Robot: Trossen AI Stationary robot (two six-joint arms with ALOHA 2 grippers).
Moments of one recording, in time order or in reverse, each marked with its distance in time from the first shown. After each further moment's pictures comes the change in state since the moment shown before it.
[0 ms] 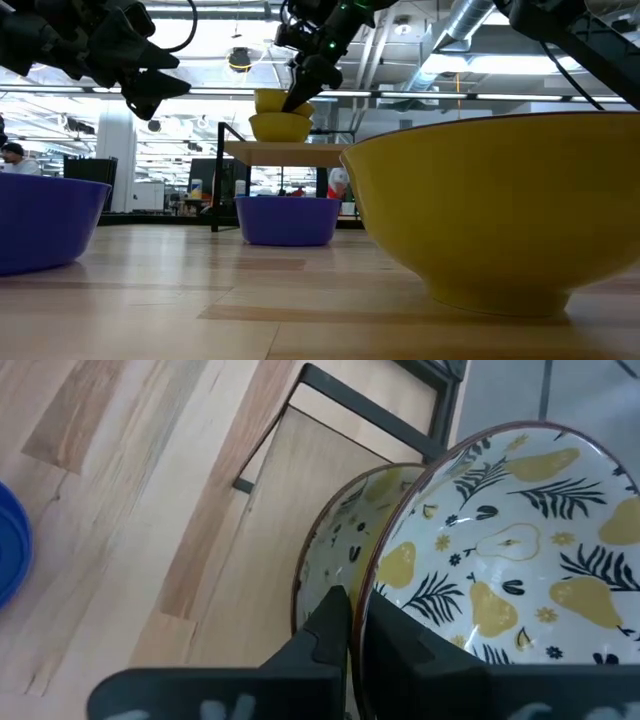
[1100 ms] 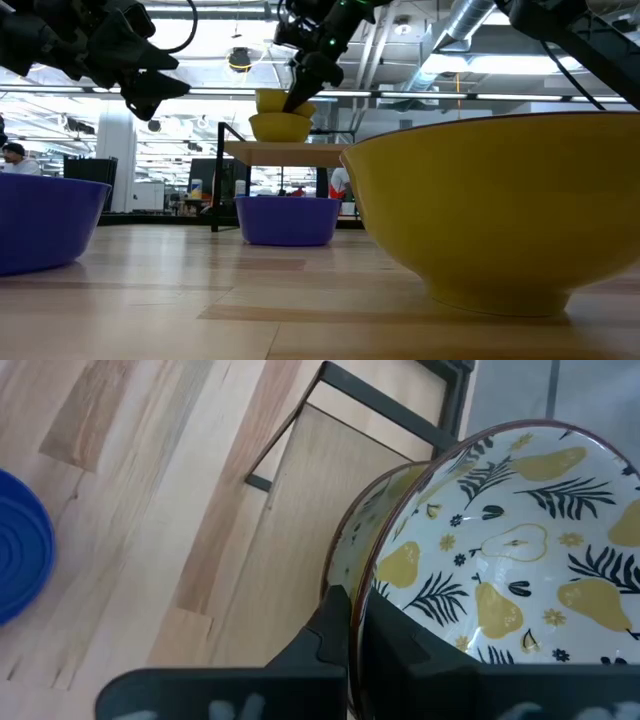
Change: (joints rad) left arm 0.000 0.000 0.000 -0.007 0.000 0.000; right arm 0.021 0.000 0.008 -0.034 0.028 0.029
